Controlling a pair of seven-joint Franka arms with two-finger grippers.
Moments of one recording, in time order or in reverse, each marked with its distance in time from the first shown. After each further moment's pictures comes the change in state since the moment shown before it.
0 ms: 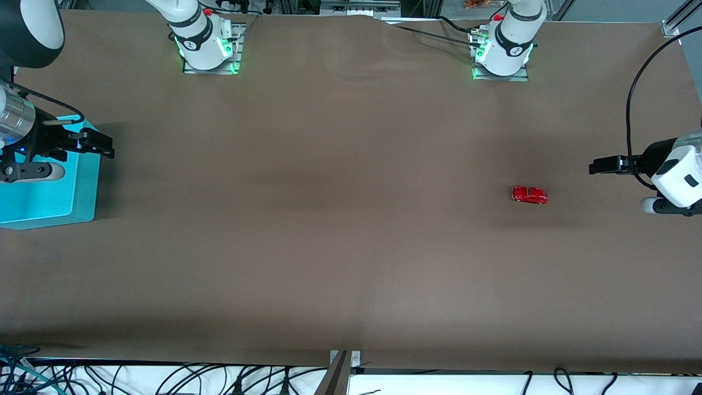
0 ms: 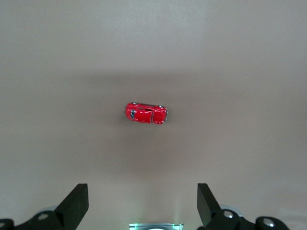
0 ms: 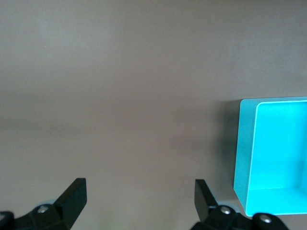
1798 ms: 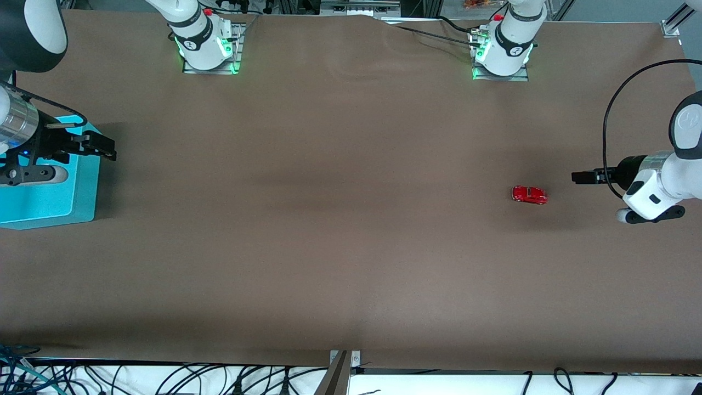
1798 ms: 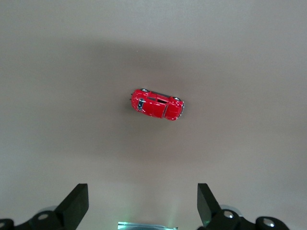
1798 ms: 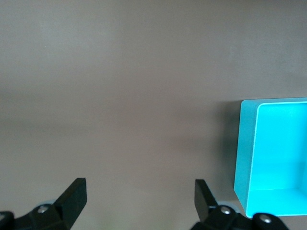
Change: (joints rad) left arm 0.042 0.023 0.002 -0.217 0.000 0.152 -0.167; right arm 0.001 0.007 0.001 0.003 0.000 0.002 0.000
